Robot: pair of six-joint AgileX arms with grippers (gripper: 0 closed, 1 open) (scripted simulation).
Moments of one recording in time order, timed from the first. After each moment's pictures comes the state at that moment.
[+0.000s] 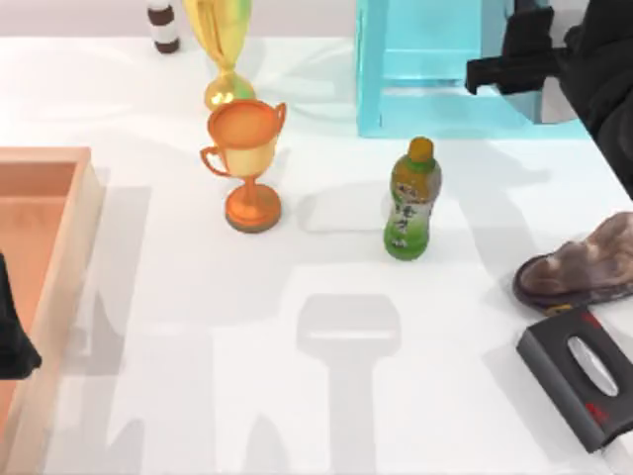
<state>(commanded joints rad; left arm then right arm) 0.00 0.00 0.00 0.00 0.00 0.00 0.49 1.39 0.83 0.50 0.33 0.01</state>
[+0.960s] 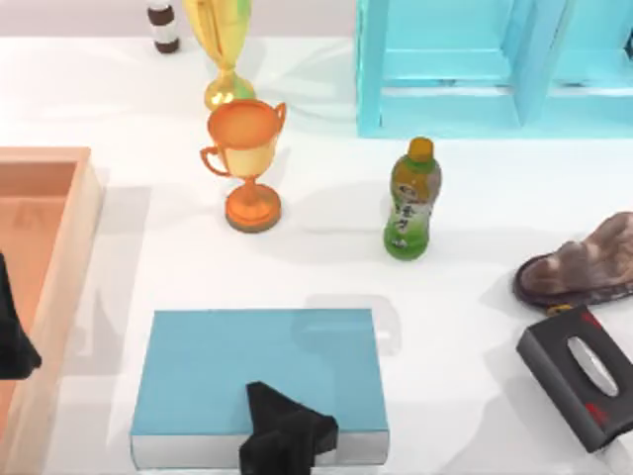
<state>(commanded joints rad) 0.00 0.00 0.00 0.00 0.00 0.00 1.52 1.77 0.74 0.47 1.09 -0.94</state>
